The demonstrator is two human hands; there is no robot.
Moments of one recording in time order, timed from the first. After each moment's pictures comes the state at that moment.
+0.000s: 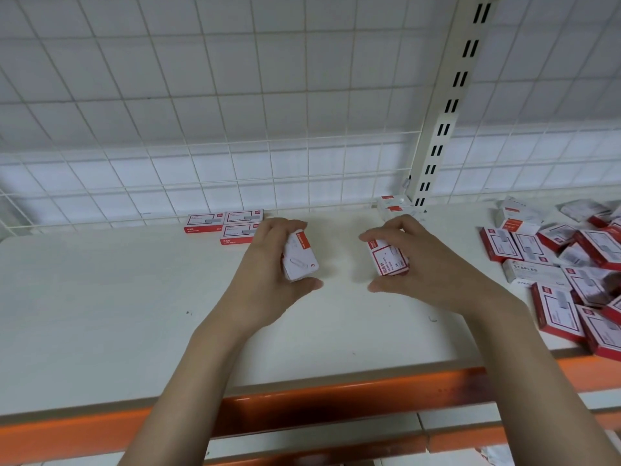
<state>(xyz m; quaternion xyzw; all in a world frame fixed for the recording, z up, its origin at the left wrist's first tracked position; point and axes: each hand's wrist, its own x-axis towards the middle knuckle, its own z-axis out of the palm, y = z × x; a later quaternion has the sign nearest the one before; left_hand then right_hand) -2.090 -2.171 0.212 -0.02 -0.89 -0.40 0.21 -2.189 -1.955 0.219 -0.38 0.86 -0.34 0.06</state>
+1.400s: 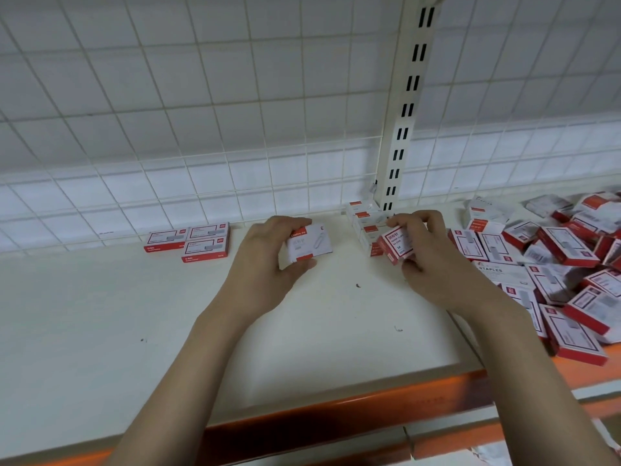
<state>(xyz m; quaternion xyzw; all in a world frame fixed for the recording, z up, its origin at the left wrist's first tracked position) -2.142 -2.143 0.214 -0.07 -0.92 -0.30 0.24 -2.211 -1.909 0.214 -0.28 0.91 -0.31 -0.04</state>
